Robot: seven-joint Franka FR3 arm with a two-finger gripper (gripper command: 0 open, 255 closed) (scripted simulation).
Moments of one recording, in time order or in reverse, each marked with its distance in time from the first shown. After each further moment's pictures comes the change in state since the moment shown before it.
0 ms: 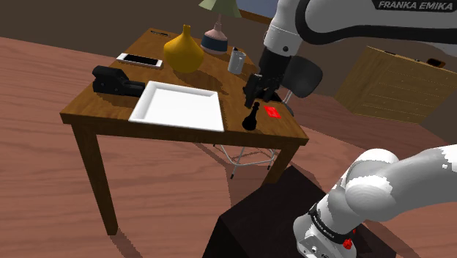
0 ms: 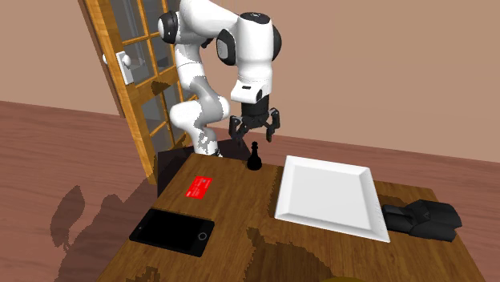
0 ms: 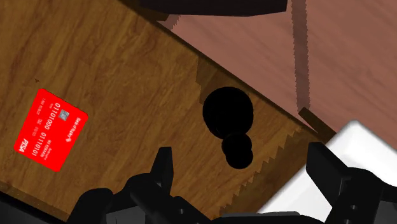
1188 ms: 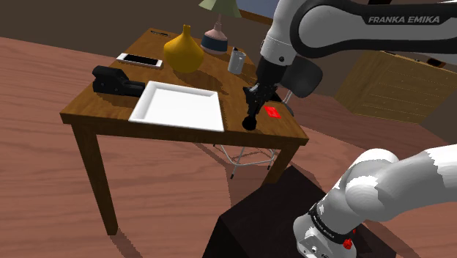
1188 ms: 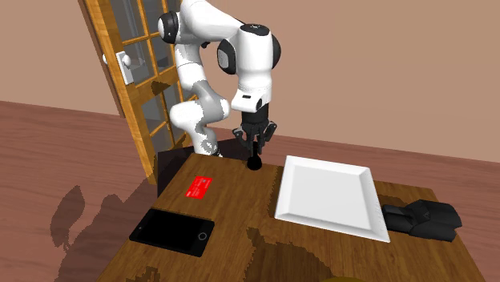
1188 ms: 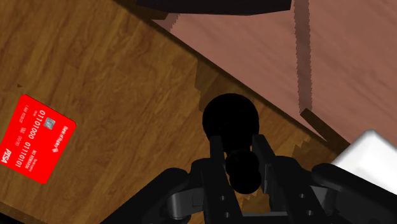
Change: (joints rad) arm 0.002 0.001 0.005 -0.060 0.004 0.064 -0.001
